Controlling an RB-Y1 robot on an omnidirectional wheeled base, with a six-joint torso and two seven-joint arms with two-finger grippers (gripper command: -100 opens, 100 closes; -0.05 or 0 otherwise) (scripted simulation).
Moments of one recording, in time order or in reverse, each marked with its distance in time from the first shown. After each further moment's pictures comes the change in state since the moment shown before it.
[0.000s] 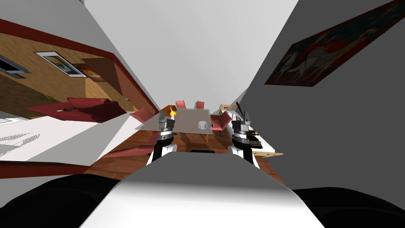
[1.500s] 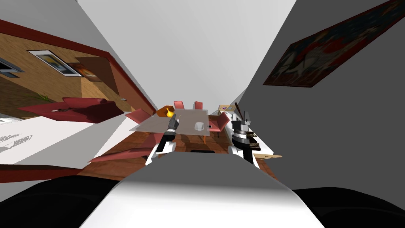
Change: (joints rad) left arm -0.112 0.157 0.040 0.174 -0.009 0.287 -0.057; right arm 0.000 0.000 0.000 0.000 0.000 0.000 0.000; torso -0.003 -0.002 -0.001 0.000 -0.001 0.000
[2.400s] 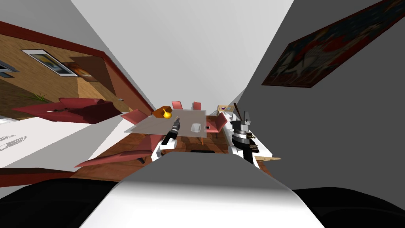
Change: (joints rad) left arm -0.107 0.012 0.031 0.171 -0.017 0.281 -0.063; right arm 0.000 0.000 0.000 0.000 0.000 0.000 0.000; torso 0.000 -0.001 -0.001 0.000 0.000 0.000
